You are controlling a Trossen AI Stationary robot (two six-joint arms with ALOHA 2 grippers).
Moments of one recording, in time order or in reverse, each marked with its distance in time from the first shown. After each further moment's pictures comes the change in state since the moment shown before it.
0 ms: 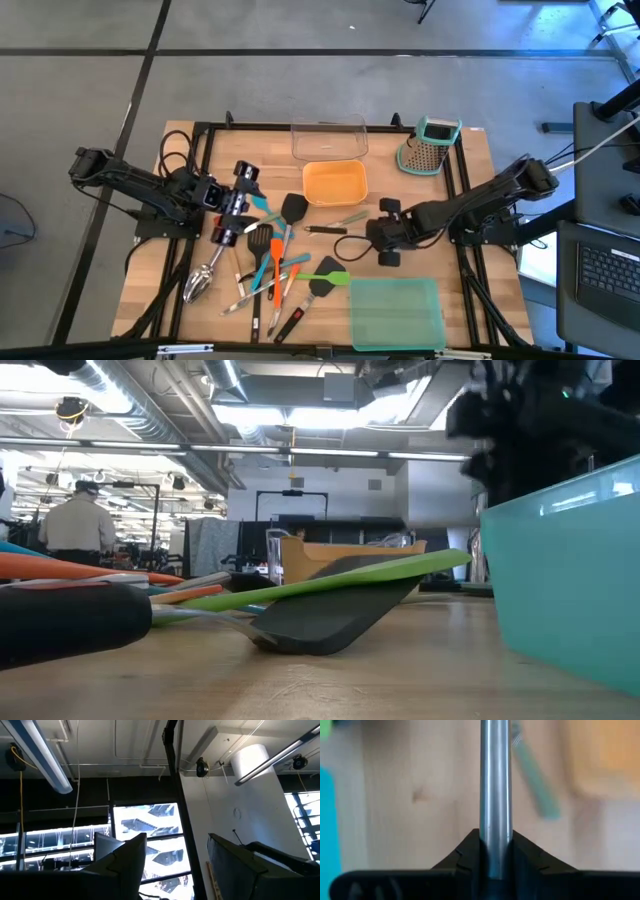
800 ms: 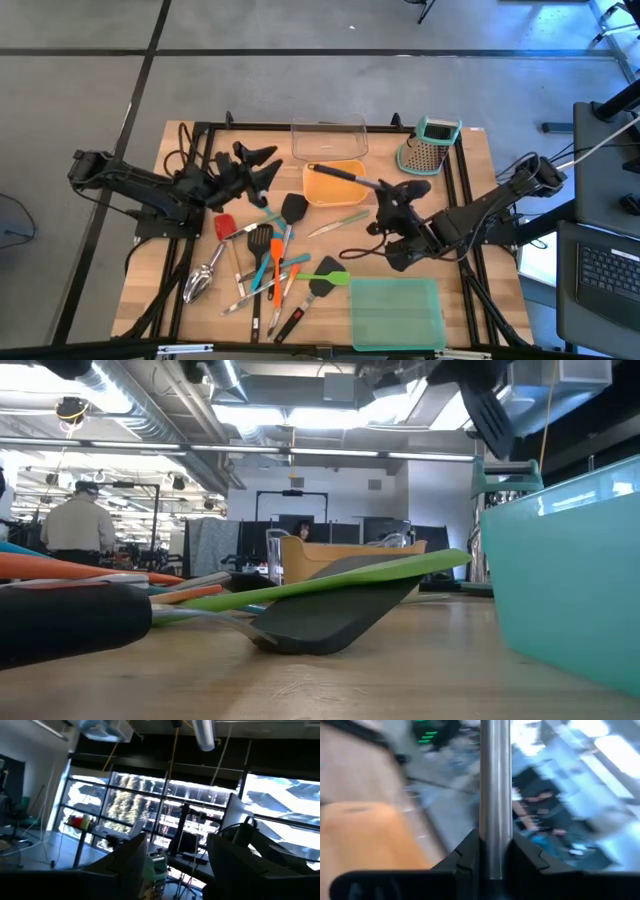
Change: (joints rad) left arm 0.073 0.002 0.000 -0.167 -0.723 -0.131; right arm 0.176 -0.070 0.119 0.125 1.231 -0.183
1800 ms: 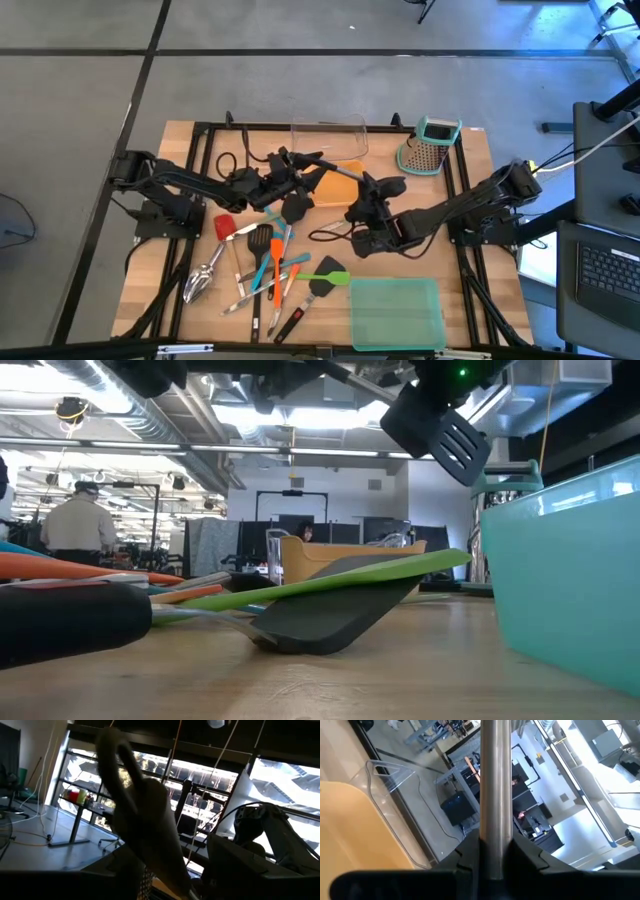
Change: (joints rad) left arm 0.083 0.466 0.246 0.078 0.069 -0.152; right arm -0.160 0.226 0.000 0.339 0.057 -0.244
